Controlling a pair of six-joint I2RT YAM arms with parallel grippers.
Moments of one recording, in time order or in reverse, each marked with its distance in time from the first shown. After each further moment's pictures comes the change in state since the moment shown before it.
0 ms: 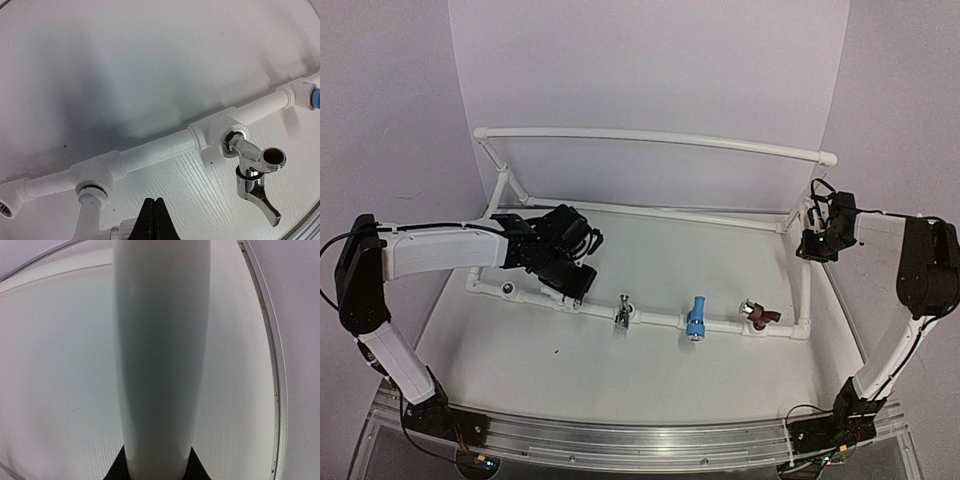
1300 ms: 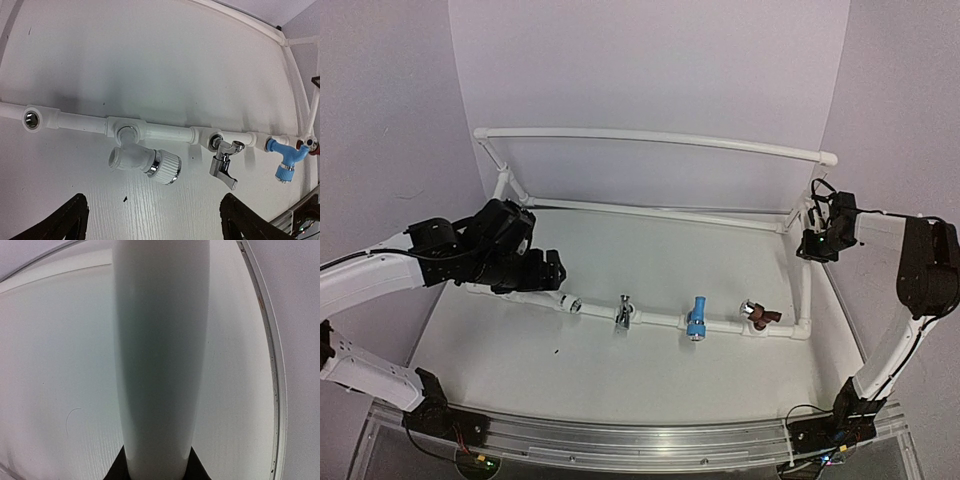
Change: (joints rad) left arm -0.059 -0.448 -0.165 -0.132 -0.145 -0.459; right arm -0.004 0.000 0.000 -0.001 -0.003 0.000
